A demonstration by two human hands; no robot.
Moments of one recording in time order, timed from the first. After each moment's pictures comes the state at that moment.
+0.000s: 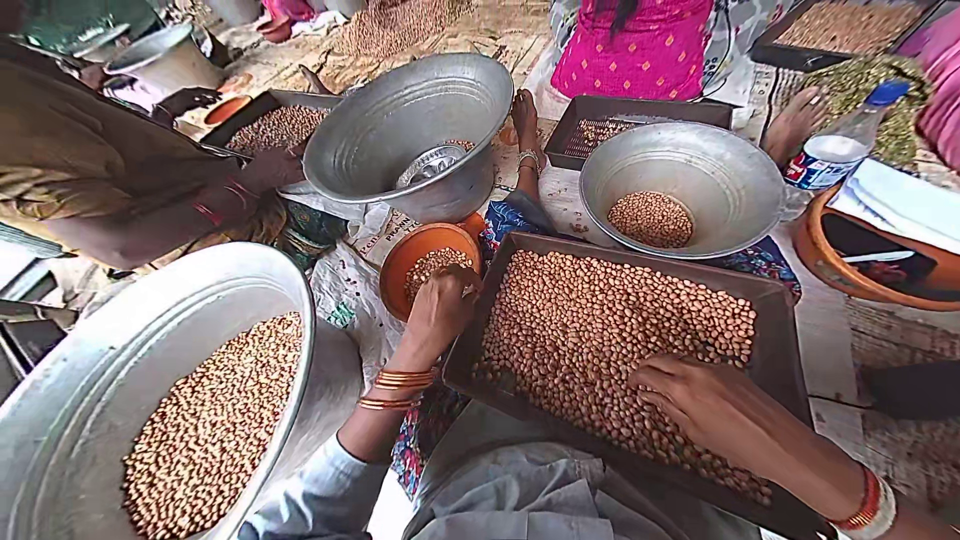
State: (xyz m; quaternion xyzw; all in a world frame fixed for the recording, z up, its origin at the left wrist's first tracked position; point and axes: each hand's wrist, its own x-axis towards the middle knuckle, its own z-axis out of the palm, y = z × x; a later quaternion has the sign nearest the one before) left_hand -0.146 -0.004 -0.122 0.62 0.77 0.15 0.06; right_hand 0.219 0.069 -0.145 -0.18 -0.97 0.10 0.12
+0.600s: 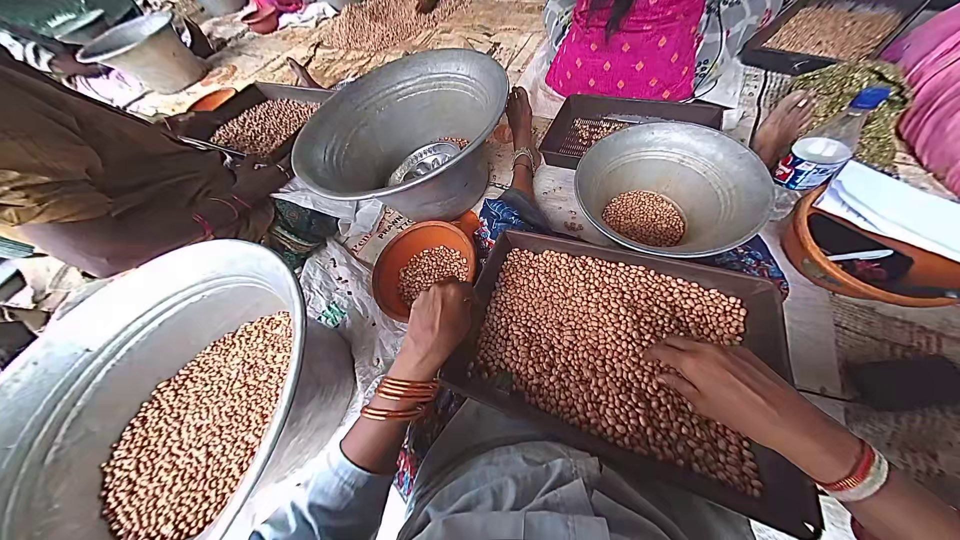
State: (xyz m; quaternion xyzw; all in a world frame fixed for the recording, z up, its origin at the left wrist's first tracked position) left_hand -0.129 -0.009 -0.121 0.56 0.82 0.06 0.09; right_hand 0.233 0.091 -0.145 -0.28 -0.95 0.12 0.00
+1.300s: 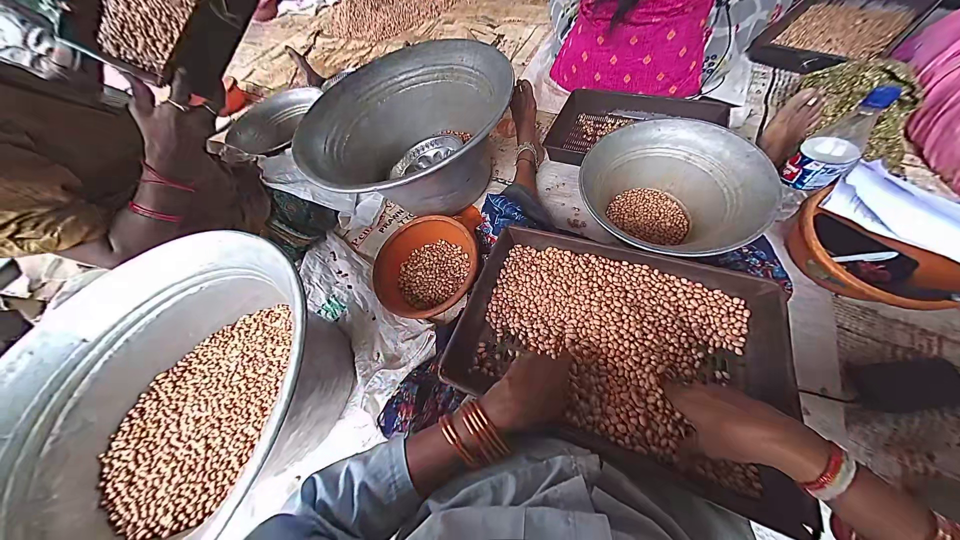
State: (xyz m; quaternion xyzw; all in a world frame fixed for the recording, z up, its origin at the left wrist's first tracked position) left_hand -0.016 -0.008 -0.141 0.64 0.64 -0.14 0.40; right_hand 0.212 0.081 -0.133 -0.34 -0.79 0.27 -0.44
